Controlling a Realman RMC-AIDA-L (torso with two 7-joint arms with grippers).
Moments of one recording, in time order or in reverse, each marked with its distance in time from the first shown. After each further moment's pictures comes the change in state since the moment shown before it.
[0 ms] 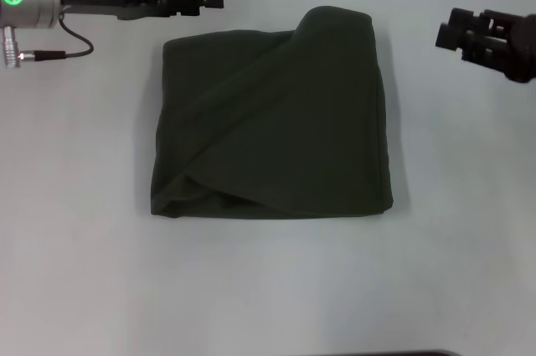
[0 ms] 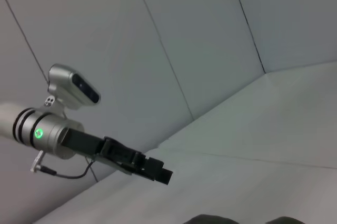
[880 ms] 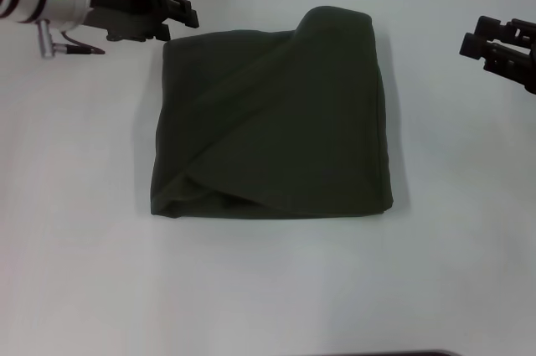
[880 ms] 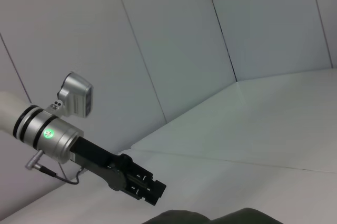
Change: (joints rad) left arm -0.124 -0.006 0.077 -0.125 0.304 -0.299 -0.408; right arm -0.046 0.002 0.040 0.002 0.000 0.022 -0.077
